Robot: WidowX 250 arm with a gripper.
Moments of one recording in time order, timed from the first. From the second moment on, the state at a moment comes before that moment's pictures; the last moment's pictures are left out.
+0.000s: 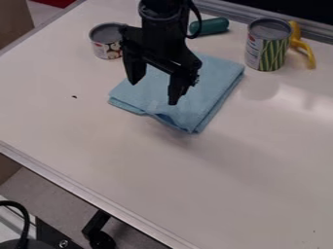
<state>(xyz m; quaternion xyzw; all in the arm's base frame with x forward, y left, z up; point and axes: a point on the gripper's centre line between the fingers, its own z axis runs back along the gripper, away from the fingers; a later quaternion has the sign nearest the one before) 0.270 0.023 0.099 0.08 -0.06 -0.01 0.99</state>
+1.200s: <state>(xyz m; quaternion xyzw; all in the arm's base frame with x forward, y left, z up) 0.375 0.154 0.100 0.14 -0.14 0.03 0.98</state>
